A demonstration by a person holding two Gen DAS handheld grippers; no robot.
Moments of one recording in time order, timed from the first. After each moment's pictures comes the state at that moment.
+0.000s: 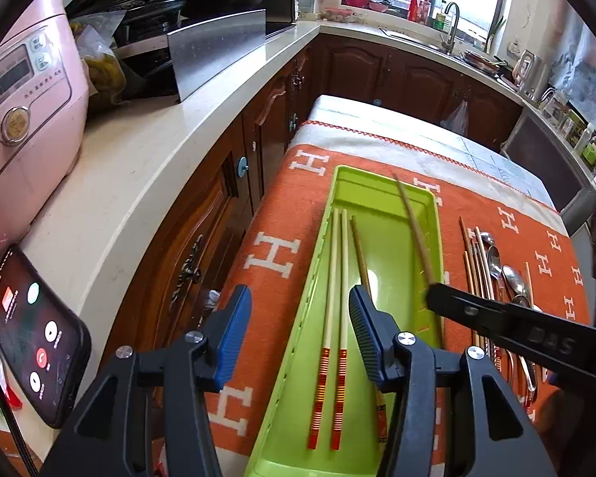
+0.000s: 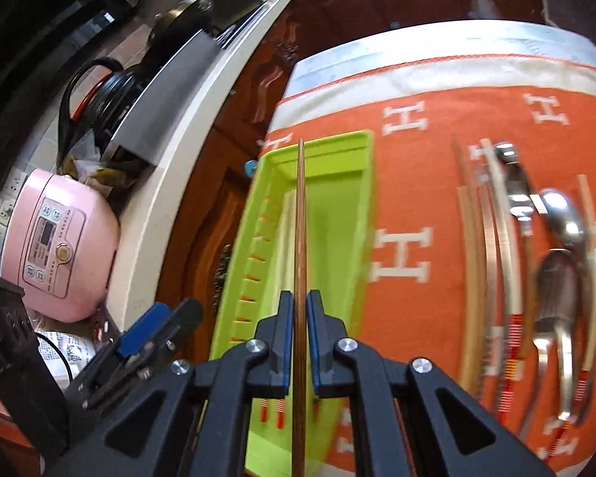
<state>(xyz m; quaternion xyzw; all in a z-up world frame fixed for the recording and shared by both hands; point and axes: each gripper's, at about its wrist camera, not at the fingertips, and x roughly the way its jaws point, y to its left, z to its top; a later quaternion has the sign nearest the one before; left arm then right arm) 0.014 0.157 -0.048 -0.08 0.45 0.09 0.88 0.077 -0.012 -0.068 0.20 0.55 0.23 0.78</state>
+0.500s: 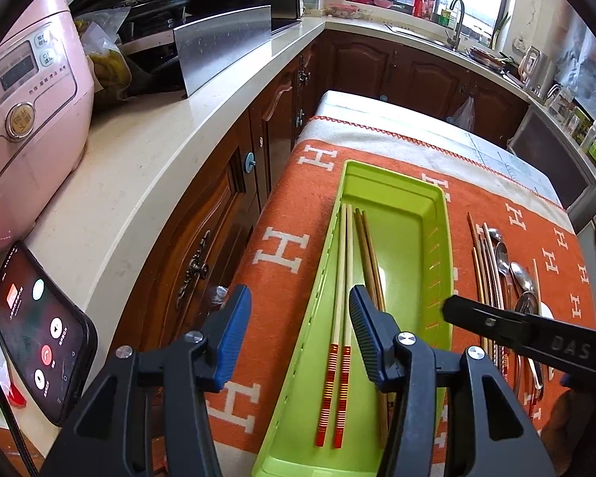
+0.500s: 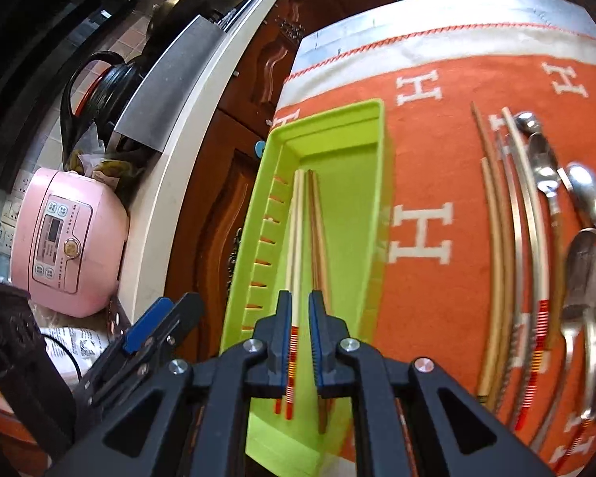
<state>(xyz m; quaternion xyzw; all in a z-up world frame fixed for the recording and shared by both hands) 0.015 0.157 -0.051 -0.07 0.46 0.10 0.88 0.073 -0.027 -0.075 0.21 0.57 0.25 0.76</state>
